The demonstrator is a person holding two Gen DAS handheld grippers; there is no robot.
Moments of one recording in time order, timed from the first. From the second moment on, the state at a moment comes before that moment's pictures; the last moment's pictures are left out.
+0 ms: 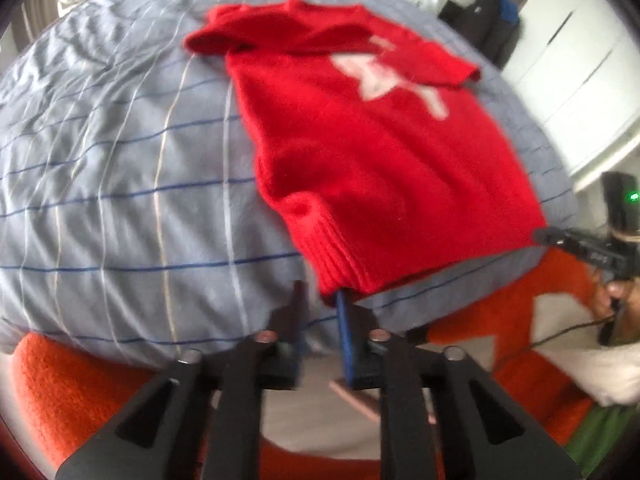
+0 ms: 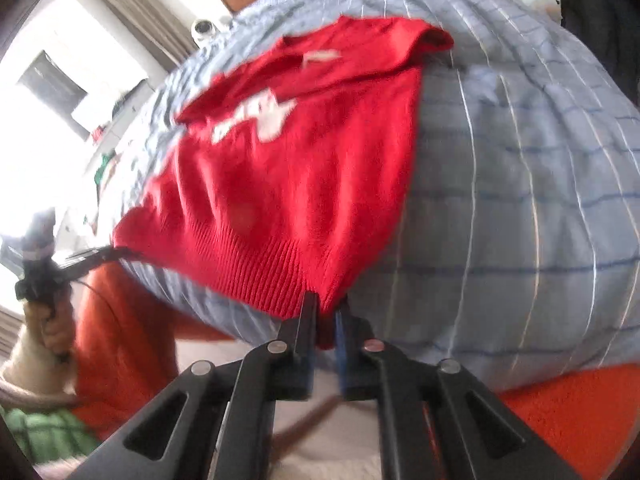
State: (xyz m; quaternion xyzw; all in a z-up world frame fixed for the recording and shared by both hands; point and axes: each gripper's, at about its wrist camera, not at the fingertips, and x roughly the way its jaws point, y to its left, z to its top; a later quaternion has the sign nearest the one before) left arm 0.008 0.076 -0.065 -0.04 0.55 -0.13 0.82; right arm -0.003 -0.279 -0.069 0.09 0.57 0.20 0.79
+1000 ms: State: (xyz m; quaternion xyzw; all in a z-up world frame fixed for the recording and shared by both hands) left arm 0.025 0.059 -0.117 0.01 0.58 -0.07 0.81; right arm 0.021 -0.270 -0.108 0.11 0.60 0.15 0.78
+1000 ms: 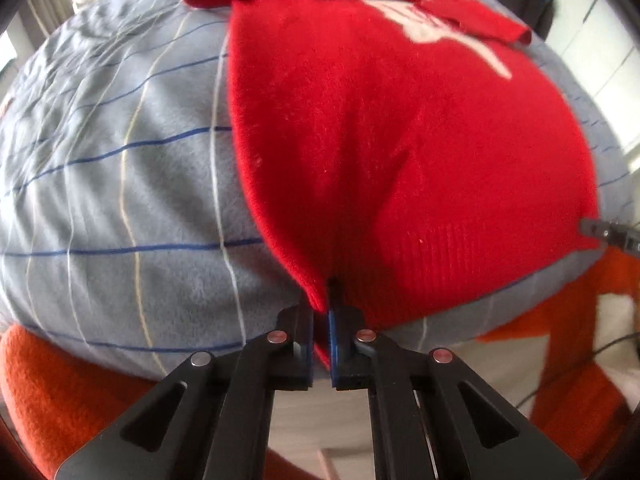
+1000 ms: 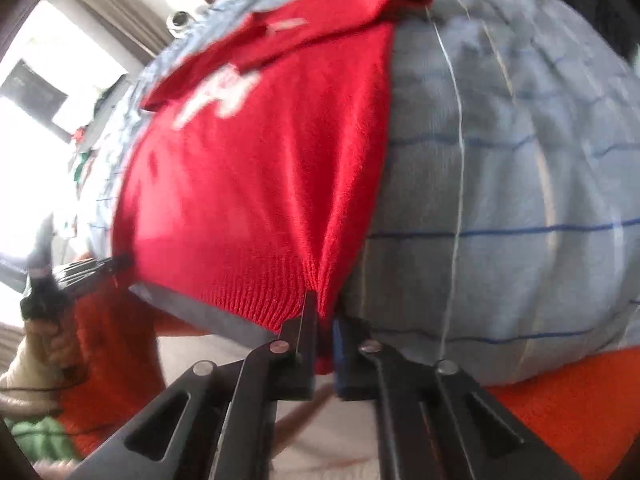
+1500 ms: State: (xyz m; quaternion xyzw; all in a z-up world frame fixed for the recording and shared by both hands) left arm 0.010 0.055 -0.134 0.01 0.57 -0.07 0.82; right arm 0.023 -0.275 -0.121 0.13 0.60 0.14 0.78
